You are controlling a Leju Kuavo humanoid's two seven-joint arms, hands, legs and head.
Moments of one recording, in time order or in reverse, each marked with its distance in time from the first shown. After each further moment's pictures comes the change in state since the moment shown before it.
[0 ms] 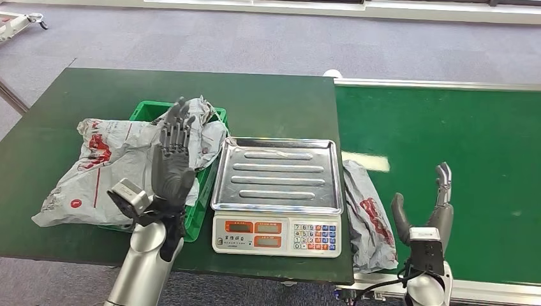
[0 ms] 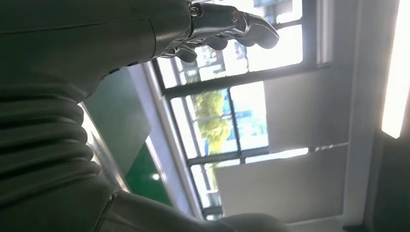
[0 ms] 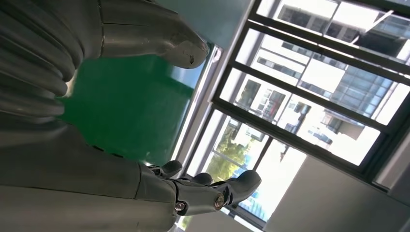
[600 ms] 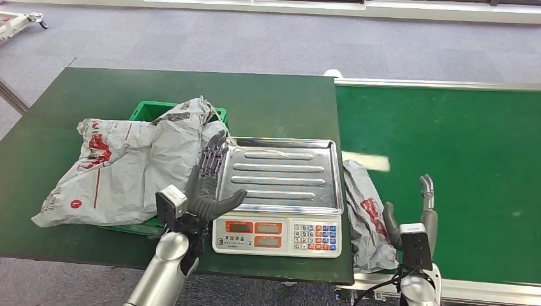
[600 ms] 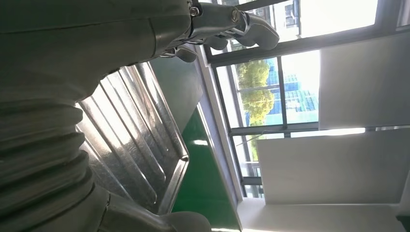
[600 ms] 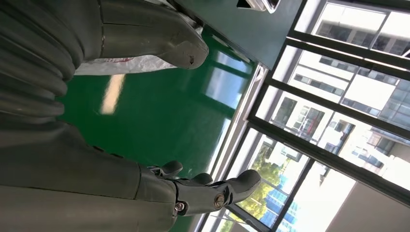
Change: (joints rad) left arm 0.010 -0.019 -0.044 0.219 -0.006 -0.011 -0.001; right arm -0.042 -0.046 0.070 0.209 -0.108 -0.039 0.000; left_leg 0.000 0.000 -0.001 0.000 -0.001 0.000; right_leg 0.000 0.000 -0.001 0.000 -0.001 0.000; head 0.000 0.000
